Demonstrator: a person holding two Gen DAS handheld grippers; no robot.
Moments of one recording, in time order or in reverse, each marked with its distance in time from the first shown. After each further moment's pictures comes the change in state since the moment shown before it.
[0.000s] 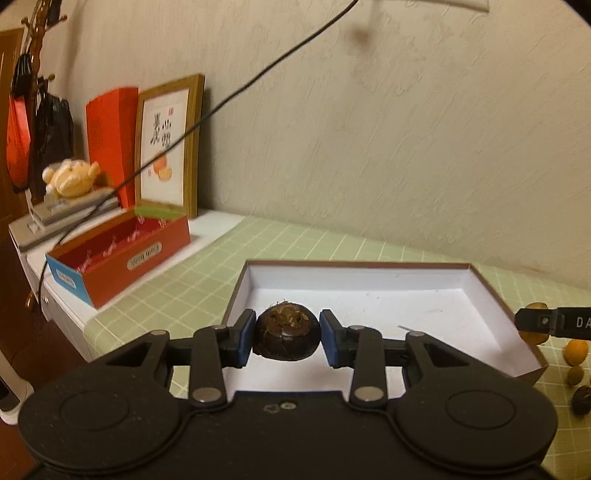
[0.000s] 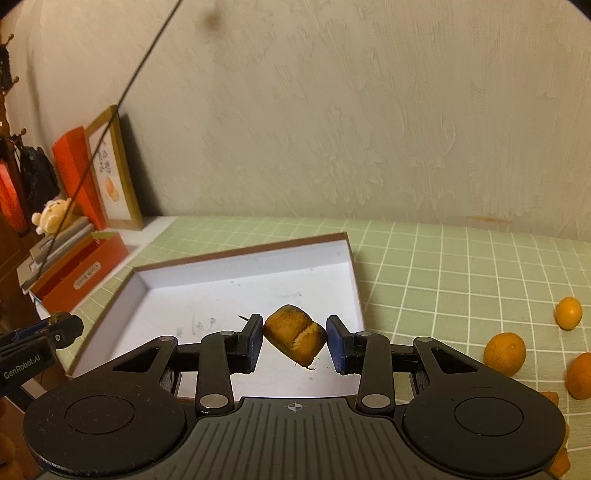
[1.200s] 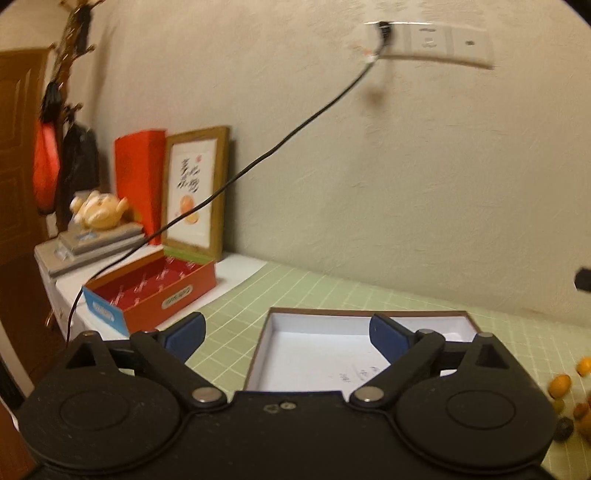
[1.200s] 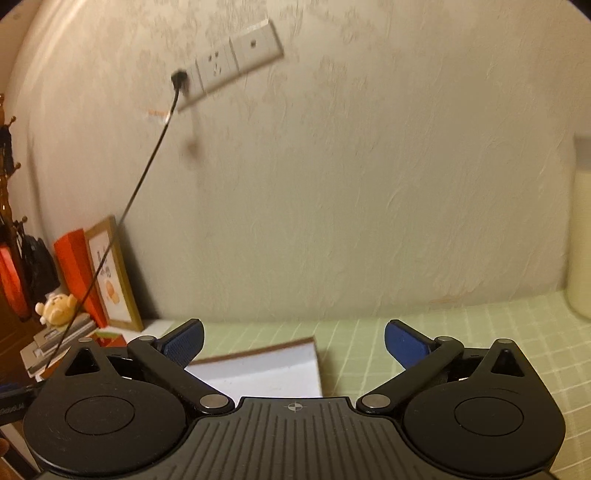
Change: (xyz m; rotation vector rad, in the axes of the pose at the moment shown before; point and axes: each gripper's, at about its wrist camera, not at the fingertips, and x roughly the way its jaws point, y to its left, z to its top) left arm -0.067 0.002 0.025 -0.007 -0.142 0.043; right arm -0.086 -0.028 0.018 0.074 -0.343 -0.018
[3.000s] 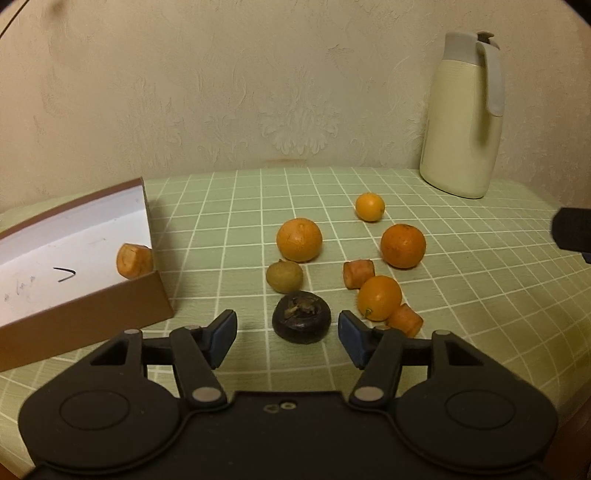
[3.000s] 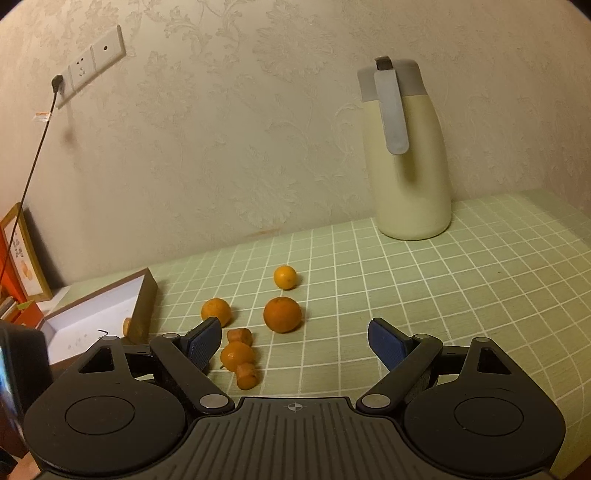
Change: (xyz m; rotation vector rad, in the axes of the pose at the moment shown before) left arm 0.023 -0.257 -0.123 0.288 0.266 -0.533; right arm -0.143 -0.153 -0.034 0.102 0.144 -0.289
